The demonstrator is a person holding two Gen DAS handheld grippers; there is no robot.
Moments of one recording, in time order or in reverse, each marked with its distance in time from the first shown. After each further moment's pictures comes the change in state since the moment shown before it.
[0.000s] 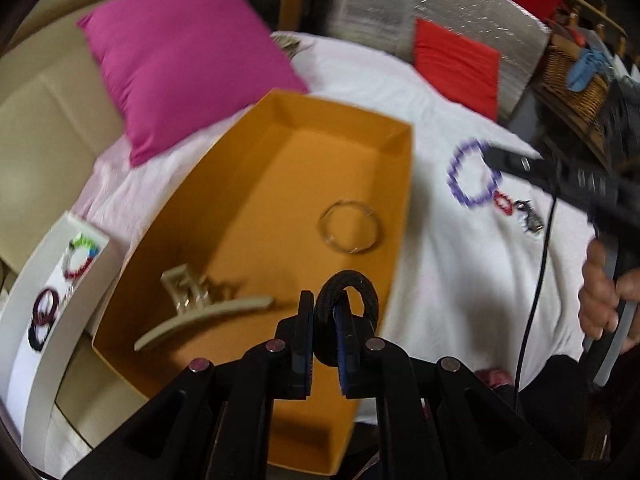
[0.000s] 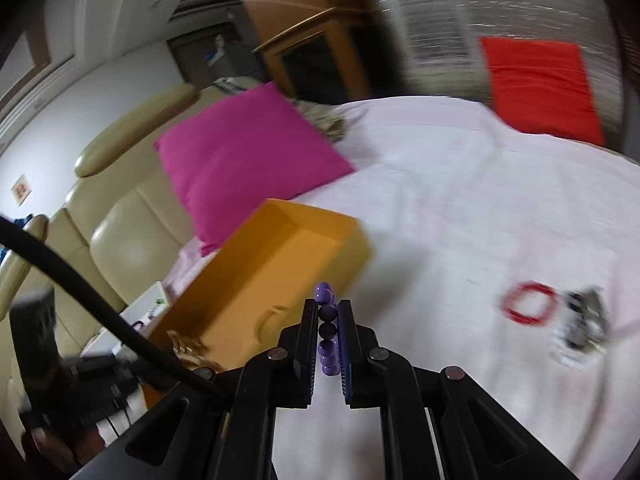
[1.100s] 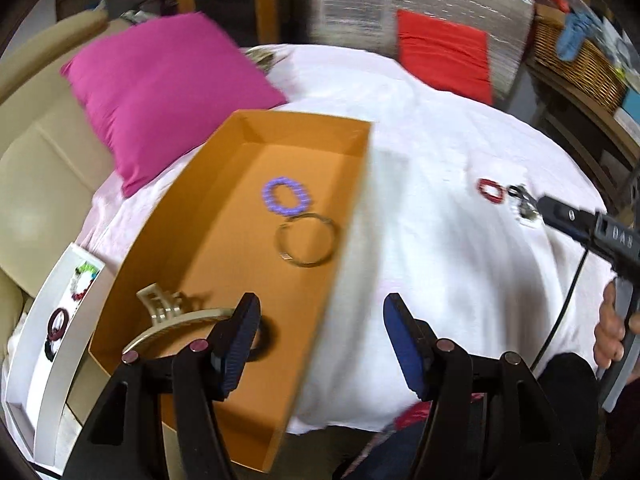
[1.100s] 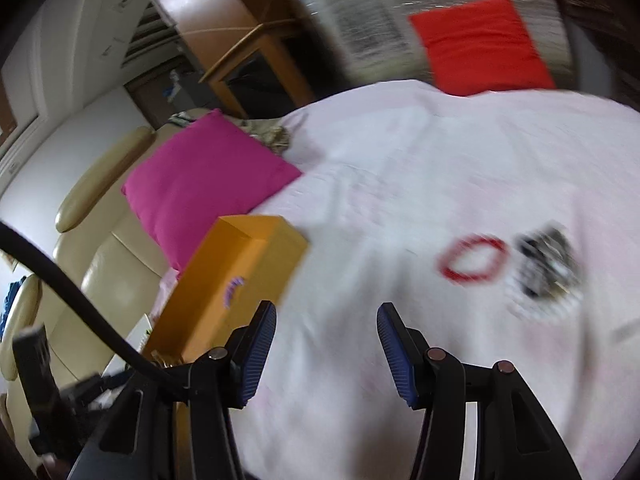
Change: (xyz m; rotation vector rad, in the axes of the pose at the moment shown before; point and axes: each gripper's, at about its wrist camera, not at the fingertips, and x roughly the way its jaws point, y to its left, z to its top) left arm -0.015 -0.085 0.004 0.117 -0.032 0.080; right arm -0.063 -0.097 -0.053 0.242 -0.071 -0.084
